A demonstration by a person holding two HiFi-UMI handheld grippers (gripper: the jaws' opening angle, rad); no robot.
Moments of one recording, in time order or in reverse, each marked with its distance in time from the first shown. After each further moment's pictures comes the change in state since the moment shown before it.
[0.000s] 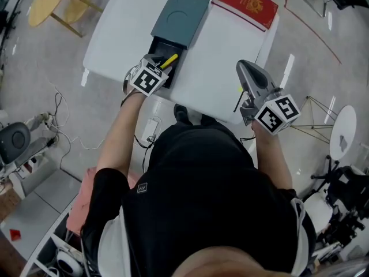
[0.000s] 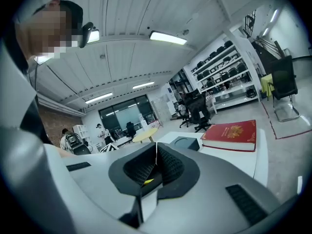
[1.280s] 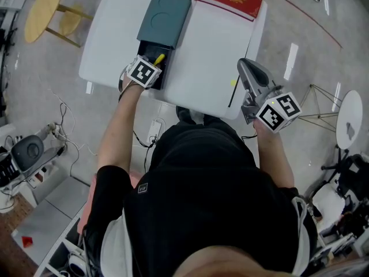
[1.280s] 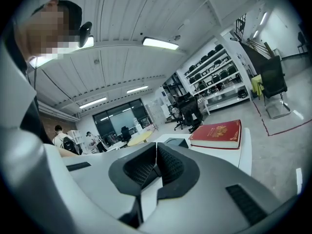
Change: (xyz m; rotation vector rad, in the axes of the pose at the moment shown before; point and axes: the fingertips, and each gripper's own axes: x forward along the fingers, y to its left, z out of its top) left arm 0.038 0.010 -0.012 -0.004 0.221 0.017; right arm -0.047 -0.041 -0.004 0.050 -0.054 -0.055
